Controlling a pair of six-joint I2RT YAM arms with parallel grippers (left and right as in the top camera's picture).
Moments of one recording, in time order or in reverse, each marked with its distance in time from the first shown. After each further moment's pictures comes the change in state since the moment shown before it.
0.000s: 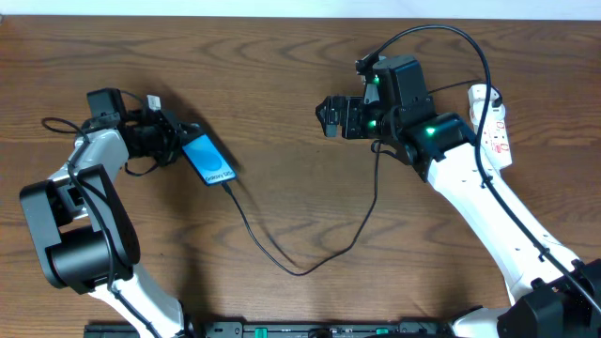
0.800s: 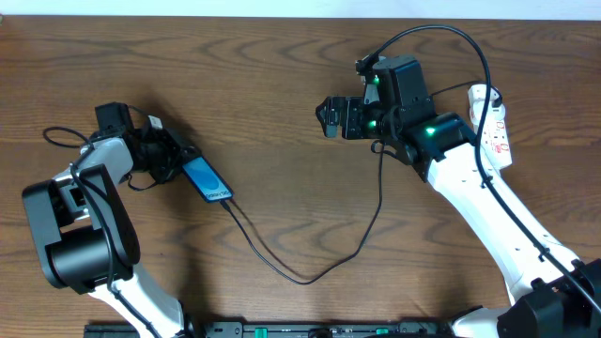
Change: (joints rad) left arm 0.000 0.000 -0.080 -0.011 -0.185 0.037; right arm 0.000 0.000 0.000 -0.002 0.000 -0.003
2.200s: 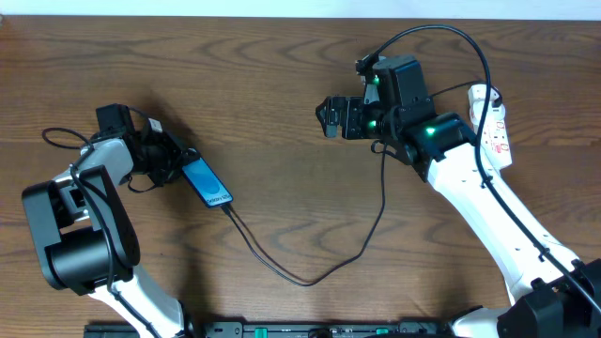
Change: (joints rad) left arm 0.000 -0.003 -0.009 -0.019 -0.040 0.013; right arm 0.000 0.000 0.000 0.000 0.000 0.000
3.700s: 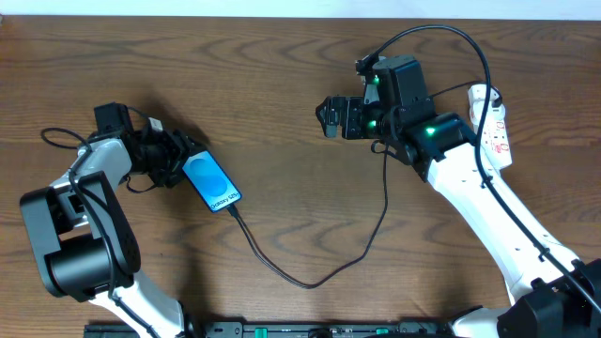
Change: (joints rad) left arm -0.001 -0.034 0.002 -0.056 0.039 0.000; right arm 0.000 0.000 0.000 0.000 0.000 0.000
